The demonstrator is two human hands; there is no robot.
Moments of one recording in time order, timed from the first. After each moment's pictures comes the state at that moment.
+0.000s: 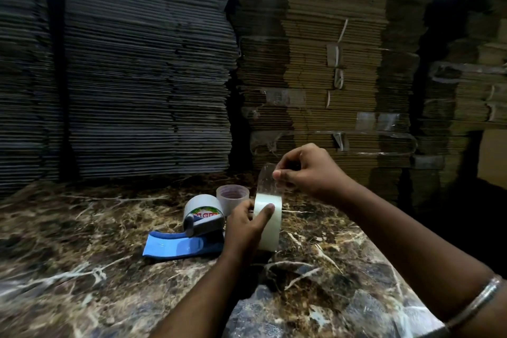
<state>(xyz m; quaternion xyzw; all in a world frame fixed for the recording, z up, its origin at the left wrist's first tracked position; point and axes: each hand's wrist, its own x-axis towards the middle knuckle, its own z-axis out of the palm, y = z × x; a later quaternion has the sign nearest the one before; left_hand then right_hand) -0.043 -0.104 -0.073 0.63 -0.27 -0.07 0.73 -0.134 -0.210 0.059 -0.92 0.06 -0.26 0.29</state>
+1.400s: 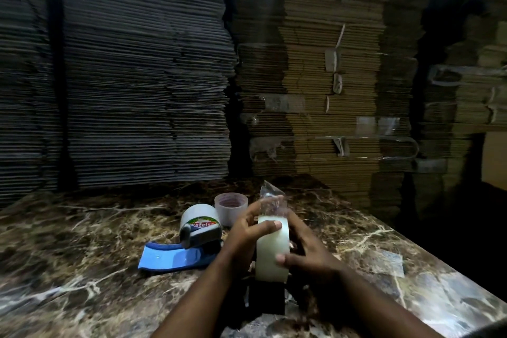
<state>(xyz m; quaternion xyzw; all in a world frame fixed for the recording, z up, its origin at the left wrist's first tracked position) -0.042 -0.098 -0.057 0.51 -0.39 -0.22 0.74 -0.146 -0.222 -0.065 -0.78 -0.09 -0.17 0.59</state>
